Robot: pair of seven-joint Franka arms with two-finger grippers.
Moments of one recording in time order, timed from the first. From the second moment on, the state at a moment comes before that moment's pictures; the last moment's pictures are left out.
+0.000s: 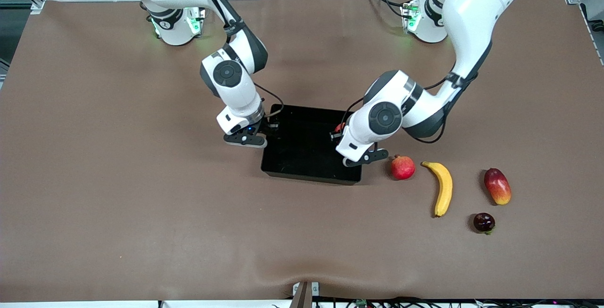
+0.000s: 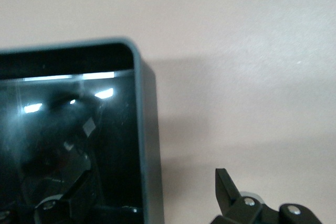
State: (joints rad) left arm -0.10 0.68 -0.59 -1.61 0.11 2.04 -0.91; right arm 0.64 0.43 -0.02 -1.98 0.05 2.58 0.77
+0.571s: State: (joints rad) left arm -0.29 0.77 -0.42 -1.54 0.13 2.04 -0.95; right arm 0.53 0.42 -0.02 -1.97 0.05 2.58 0.59
